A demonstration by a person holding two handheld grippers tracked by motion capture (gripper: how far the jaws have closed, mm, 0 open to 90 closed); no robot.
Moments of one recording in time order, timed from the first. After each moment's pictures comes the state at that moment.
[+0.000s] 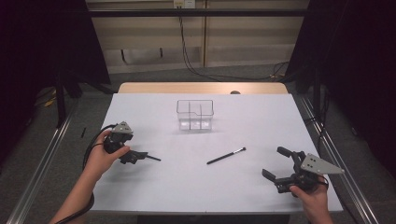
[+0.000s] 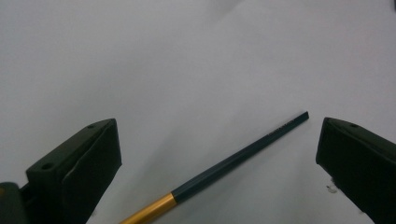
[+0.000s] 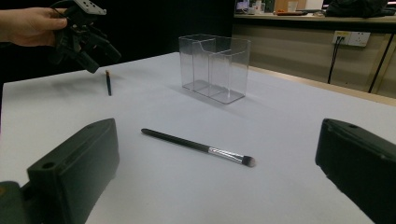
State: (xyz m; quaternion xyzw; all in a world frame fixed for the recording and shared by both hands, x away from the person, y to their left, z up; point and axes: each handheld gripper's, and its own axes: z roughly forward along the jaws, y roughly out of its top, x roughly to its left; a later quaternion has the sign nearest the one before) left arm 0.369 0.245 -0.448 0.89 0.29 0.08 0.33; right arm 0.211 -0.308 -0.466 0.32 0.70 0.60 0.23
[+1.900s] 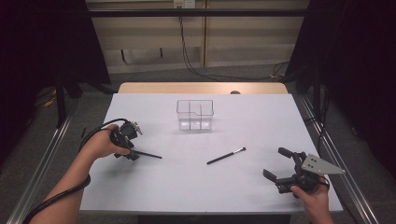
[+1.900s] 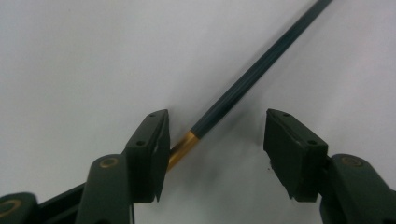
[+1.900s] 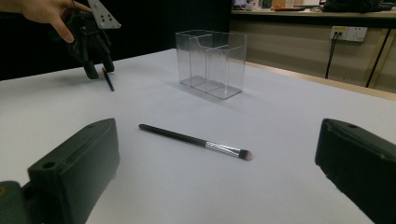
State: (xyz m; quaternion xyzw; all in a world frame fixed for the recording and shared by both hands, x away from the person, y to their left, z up) left arm 0.400 0.228 -0.446 0.97 0.23 0.00 0.10; right arm 0.210 -0.311 -0.467 0.33 0.70 0.59 0.23
